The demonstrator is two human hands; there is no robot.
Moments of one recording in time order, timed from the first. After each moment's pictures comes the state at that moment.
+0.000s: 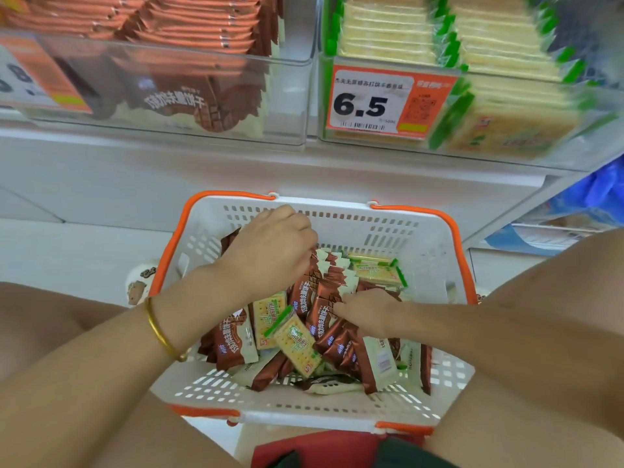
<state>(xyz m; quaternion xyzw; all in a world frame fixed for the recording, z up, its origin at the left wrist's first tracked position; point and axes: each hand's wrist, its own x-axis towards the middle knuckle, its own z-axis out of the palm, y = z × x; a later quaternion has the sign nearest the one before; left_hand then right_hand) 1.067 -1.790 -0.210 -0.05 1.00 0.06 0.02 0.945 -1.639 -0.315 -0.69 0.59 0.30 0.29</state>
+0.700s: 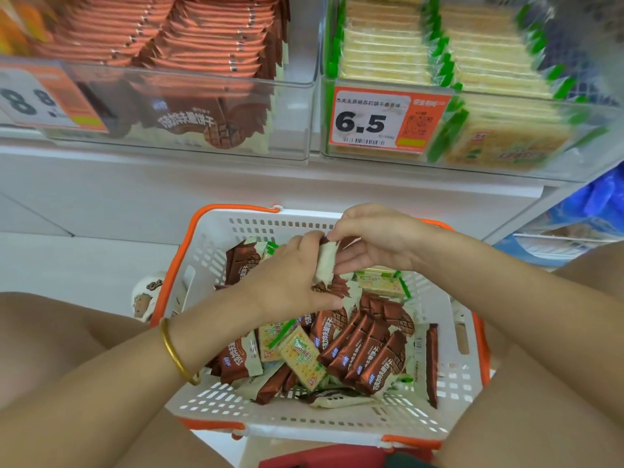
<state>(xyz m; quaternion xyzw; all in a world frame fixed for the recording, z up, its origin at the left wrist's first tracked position) 1.069 -1.763 -0.200 -0.19 0.92 0.32 0.13 0.931 -1.678 -0.176 -0.17 0.67 -0.43 0.58</state>
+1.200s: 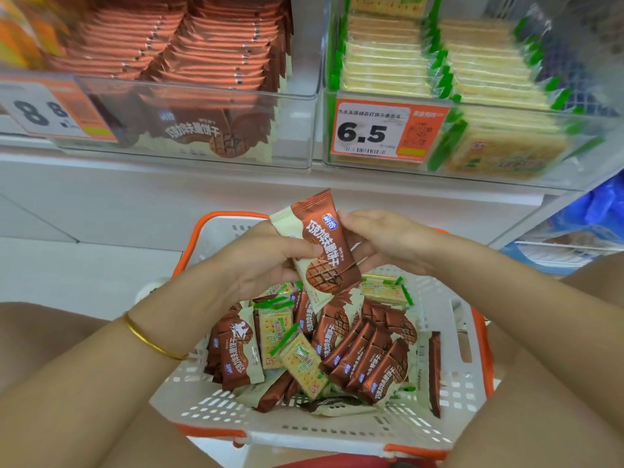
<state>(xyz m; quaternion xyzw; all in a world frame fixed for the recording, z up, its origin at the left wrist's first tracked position) 1.062 -1.783 -0.170 -0.35 0.54 0.76 0.02 0.925 -1.673 -0.178 -0.28 0.72 -0.37 0.52</state>
